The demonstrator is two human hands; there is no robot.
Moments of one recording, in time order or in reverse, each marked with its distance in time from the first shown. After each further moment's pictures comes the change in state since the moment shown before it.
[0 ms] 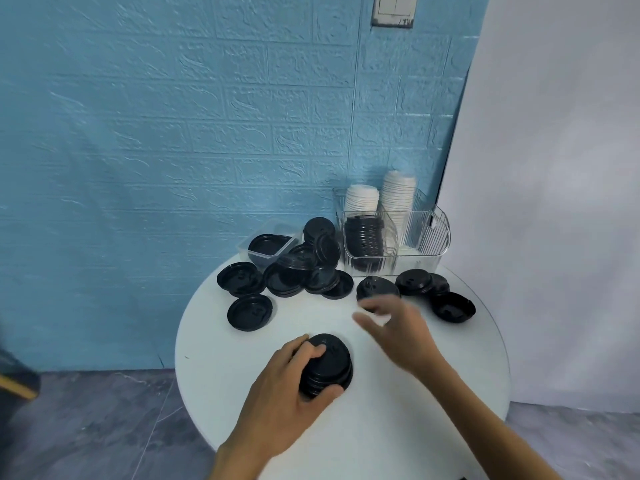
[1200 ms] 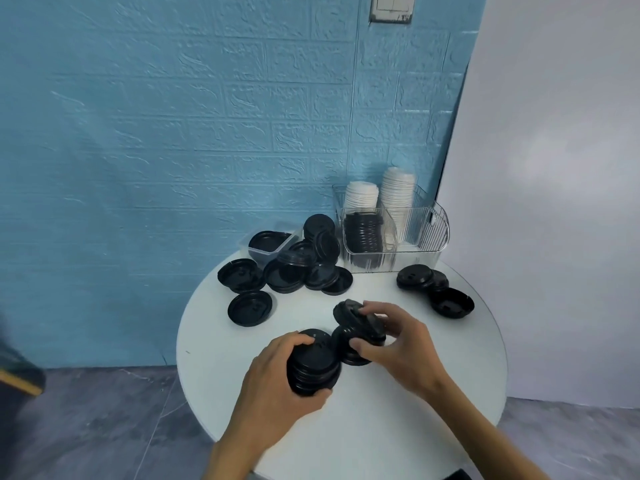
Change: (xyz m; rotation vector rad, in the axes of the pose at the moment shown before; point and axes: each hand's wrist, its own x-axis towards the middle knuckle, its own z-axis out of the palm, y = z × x) left_hand -0.005 -0.003 -0.006 -0.071 0.092 -0.056; right_hand -0.035 0.001 0.003 0.385 0.020 -0.056
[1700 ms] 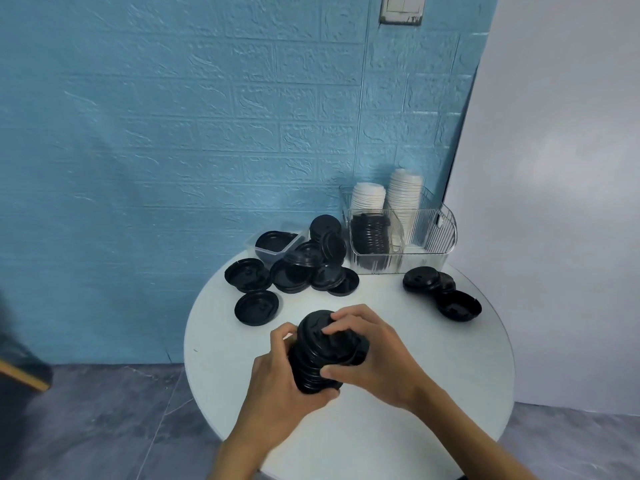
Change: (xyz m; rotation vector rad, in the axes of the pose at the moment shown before) left_hand 0.002 0.001 0.000 -0.157 -0.006 -0.090; right_hand -0.003 -0.033 0.026 -0.154 -0.278 -0.140
